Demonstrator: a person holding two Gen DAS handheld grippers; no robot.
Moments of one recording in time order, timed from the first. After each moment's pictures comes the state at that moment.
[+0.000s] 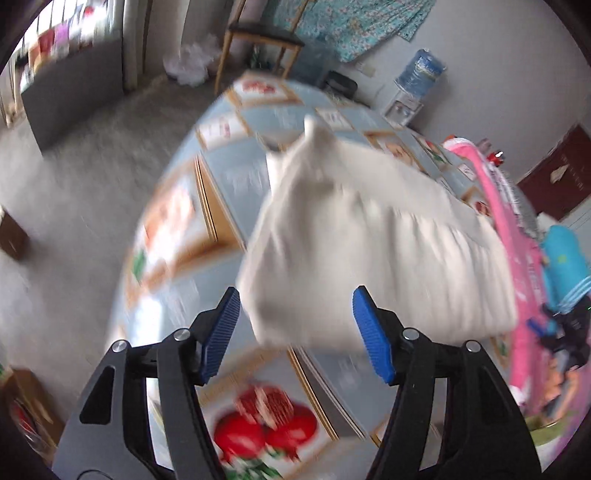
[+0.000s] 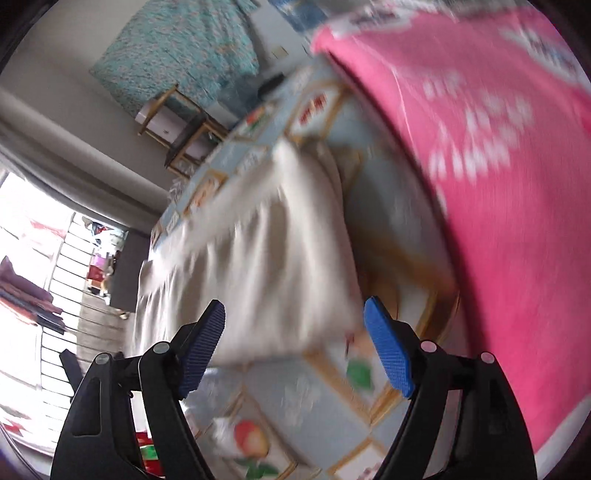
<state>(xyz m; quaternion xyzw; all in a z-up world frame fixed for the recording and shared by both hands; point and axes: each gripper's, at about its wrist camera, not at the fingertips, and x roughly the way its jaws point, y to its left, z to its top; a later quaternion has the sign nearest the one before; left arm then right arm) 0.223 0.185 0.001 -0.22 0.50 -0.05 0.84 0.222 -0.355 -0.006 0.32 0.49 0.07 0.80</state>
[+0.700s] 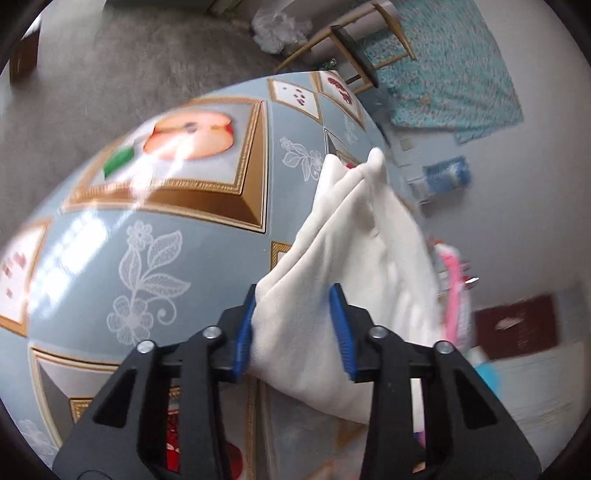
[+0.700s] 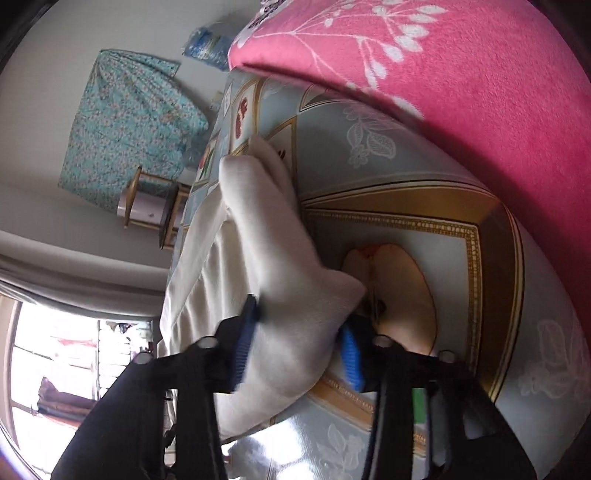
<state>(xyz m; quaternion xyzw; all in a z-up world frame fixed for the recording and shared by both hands) 0.229 0.191 -0.056 -0.43 0.43 0.03 0.79 0.242 -0.344 -0.086 0.49 0.41 -0.02 0.76</state>
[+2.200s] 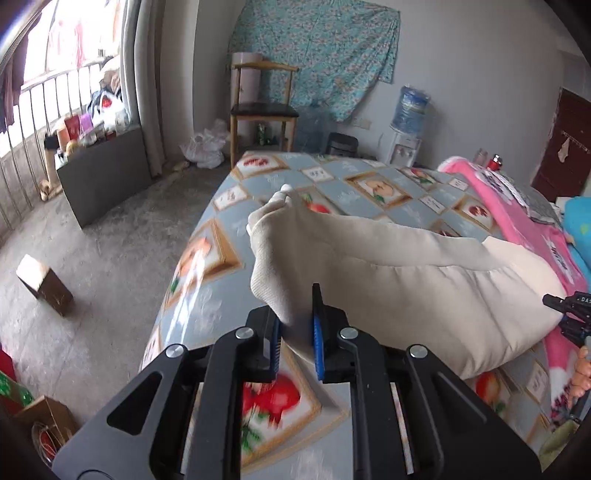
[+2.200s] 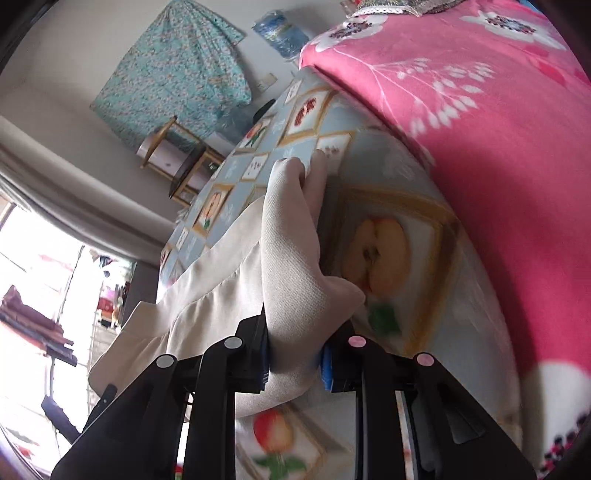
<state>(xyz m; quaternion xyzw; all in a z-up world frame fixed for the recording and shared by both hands) 0.124 0.120 0.060 -0.09 0.37 0.02 0.92 0.179 -0.331 -0.014 0.35 0.43 0.04 0.83</state>
